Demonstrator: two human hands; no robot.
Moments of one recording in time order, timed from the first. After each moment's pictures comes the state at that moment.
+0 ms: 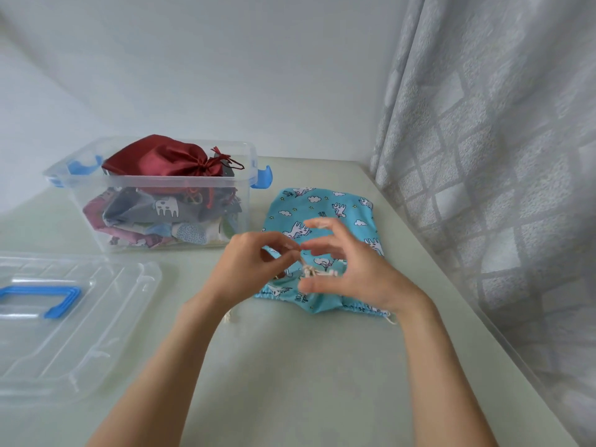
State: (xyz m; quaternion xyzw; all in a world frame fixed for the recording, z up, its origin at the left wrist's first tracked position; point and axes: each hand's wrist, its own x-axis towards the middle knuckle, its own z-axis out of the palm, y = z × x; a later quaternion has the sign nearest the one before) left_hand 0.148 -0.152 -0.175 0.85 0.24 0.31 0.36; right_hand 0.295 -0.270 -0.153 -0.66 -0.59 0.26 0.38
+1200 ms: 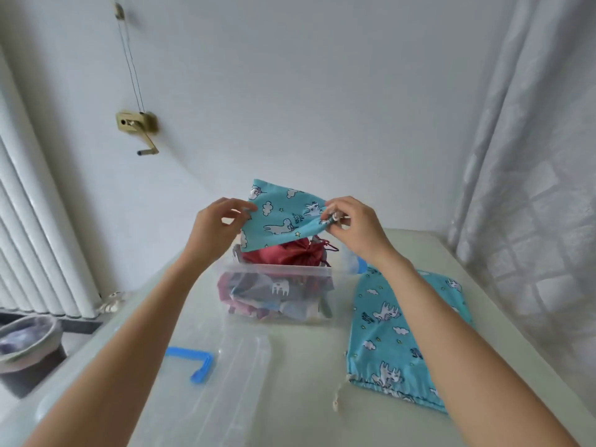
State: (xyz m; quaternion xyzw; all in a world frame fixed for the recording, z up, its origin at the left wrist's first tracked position) left_hand 0.011 0.009 -0.054 0.77 0.32 0.50 0.22; right_hand 0.252 -0.077 -0.055 -0.57 -0.68 -0.03 0.46
